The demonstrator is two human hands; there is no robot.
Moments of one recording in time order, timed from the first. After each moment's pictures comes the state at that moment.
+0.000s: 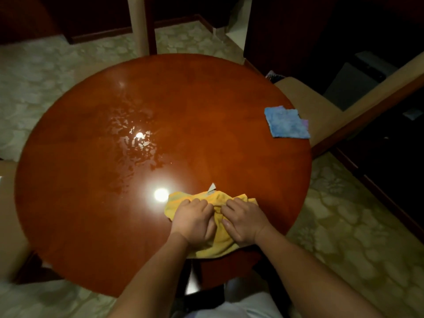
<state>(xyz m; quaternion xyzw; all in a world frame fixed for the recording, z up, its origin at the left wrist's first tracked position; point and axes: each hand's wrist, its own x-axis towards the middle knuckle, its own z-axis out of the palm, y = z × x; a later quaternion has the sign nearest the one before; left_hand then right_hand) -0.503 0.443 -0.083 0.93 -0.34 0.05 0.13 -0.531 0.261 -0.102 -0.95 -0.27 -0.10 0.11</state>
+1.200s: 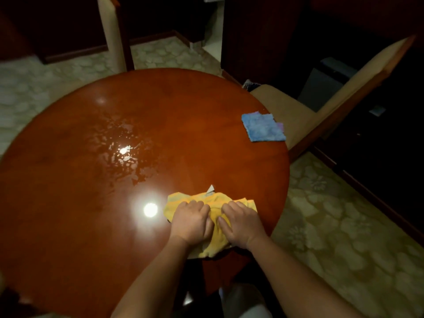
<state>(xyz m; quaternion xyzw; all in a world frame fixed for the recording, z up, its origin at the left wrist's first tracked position) -0.496 0.413 -0.077 0.93 -0.36 0.02 0.10 -0.550 0.253 -0.099 -0.98 -0.06 -0.12 0.13</state>
